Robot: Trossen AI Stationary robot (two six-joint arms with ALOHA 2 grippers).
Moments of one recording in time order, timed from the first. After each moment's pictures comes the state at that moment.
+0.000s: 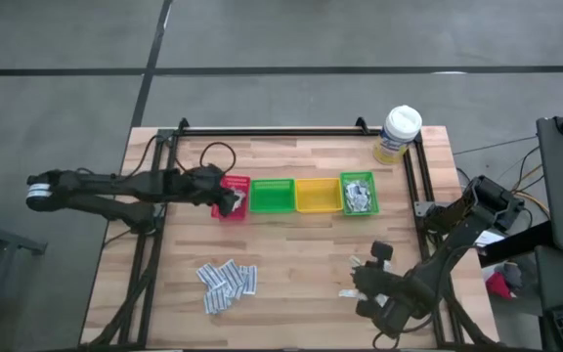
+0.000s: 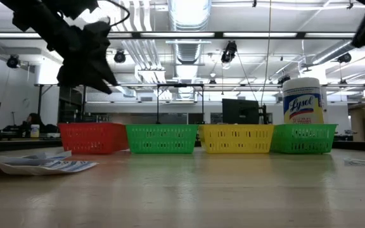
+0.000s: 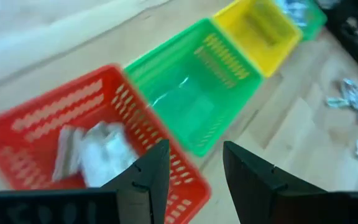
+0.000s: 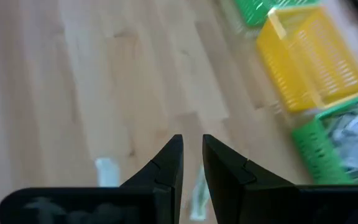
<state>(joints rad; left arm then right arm) 0.13 0.94 0.62 -0.37 -0.15 -0.72 0.87 1.66 1.23 -1.05 0.70 1.10</state>
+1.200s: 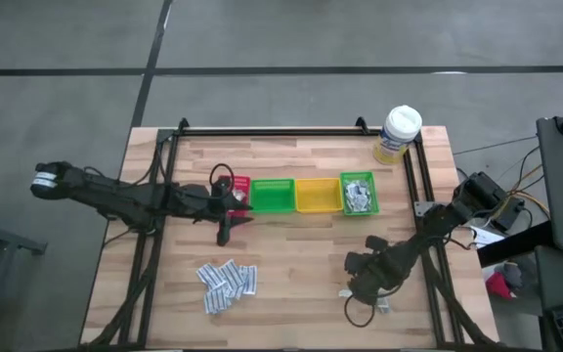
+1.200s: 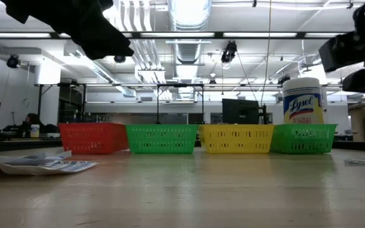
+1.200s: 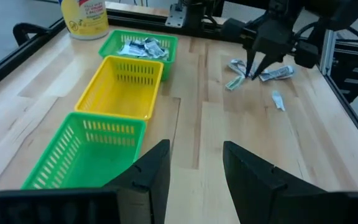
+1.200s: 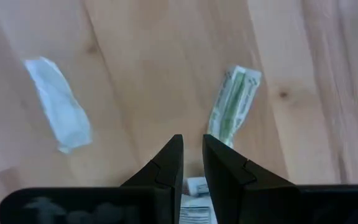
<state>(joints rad) -0.11 0.98 0.61 -0.01 -0.15 -0.19 0.64 1.66 0.95 -0.81 0.15 0.99</state>
